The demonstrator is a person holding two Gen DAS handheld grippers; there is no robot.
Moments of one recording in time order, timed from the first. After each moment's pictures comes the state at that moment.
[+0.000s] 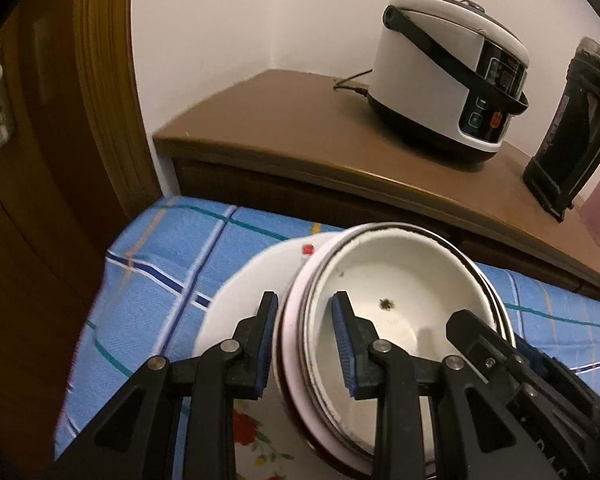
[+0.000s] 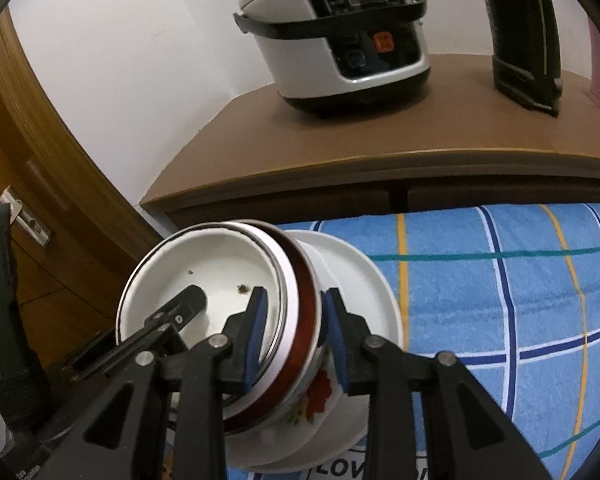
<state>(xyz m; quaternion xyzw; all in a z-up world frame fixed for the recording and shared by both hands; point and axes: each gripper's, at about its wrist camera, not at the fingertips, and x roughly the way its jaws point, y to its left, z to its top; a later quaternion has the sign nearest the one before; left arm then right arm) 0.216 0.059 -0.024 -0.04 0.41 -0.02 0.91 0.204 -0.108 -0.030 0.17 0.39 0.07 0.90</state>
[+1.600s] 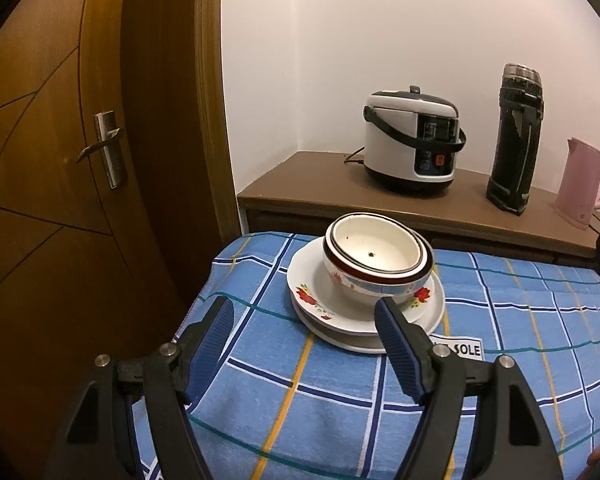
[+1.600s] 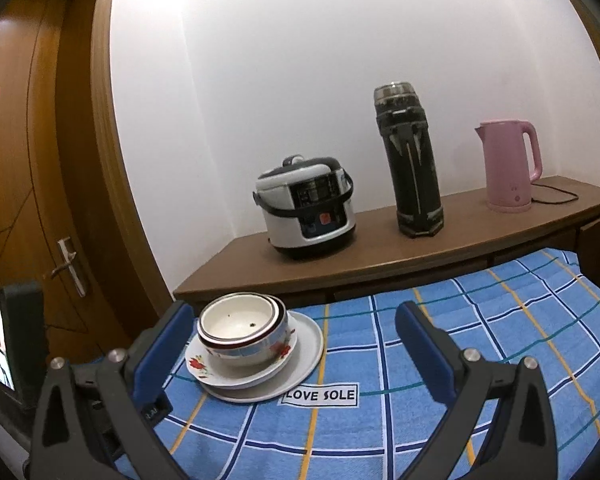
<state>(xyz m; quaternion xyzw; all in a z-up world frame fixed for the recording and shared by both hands) 0.021 0.068 0.036 0.00 0.27 0.02 0.96 -0.035 -0.117 0.052 0.13 0.12 -0.02 0.98</state>
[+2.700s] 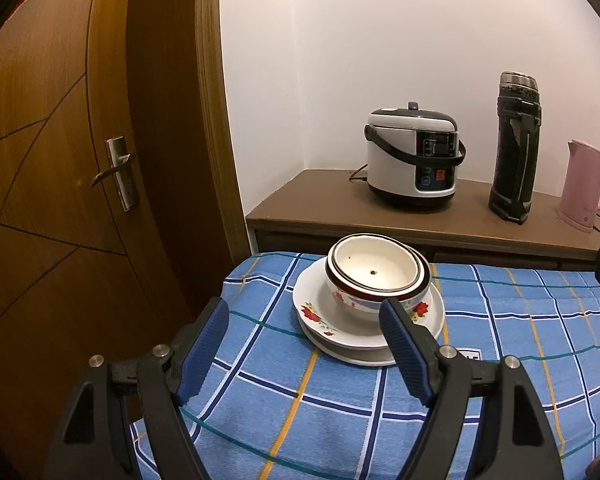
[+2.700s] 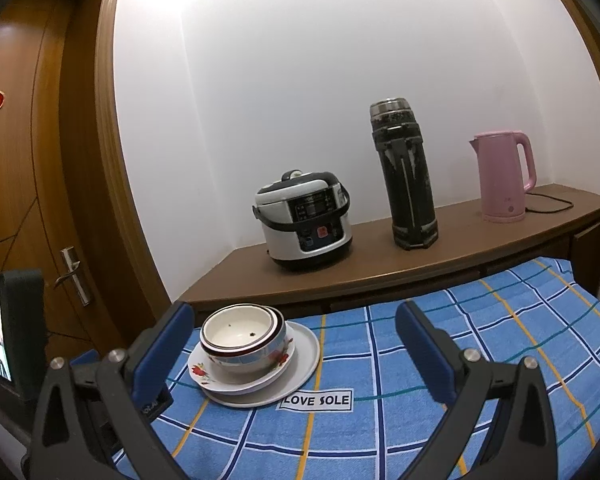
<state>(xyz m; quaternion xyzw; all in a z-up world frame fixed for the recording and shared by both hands) 0.008 0.056 0.052 0.03 0.24 0.04 0.97 -0.050 -0.120 0.063 0.13 0.11 -0.03 0.99</state>
